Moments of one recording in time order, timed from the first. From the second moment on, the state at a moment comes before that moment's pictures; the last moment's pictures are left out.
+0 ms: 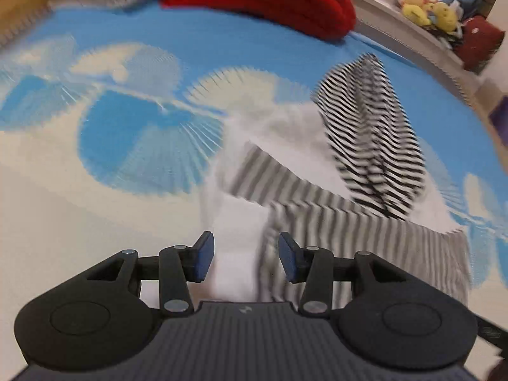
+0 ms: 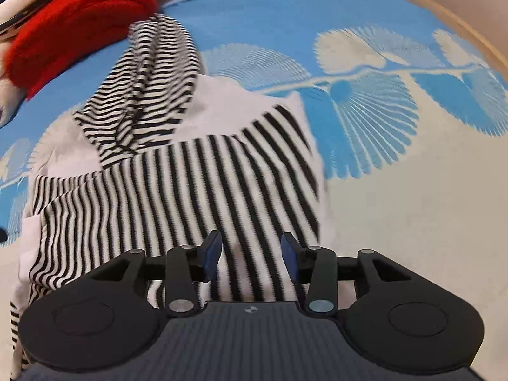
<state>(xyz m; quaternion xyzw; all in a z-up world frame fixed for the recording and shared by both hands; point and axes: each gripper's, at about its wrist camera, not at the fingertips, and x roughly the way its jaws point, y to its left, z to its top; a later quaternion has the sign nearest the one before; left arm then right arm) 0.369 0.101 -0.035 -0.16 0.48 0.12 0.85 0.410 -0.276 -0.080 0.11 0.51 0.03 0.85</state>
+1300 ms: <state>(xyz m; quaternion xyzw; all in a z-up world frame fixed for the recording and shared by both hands) 0.370 0.076 -0.039 -0.16 0.52 0.10 0.83 0.404 -0.261 -0.036 0.05 0.45 0.02 0.89</state>
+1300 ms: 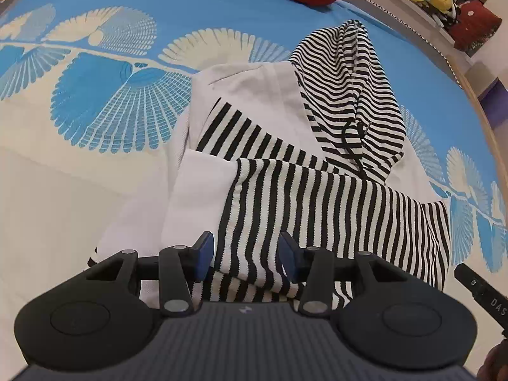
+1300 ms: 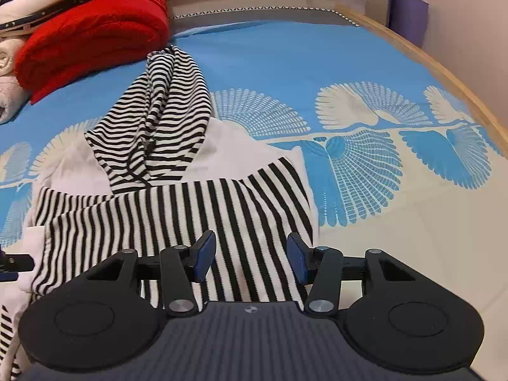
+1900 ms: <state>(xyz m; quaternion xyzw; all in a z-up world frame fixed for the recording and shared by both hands) 0.360 0.048 0.009 -0.05 0.41 0.09 0.91 0.410 -0.303 -0.014 0.06 0.46 0.03 0.89</state>
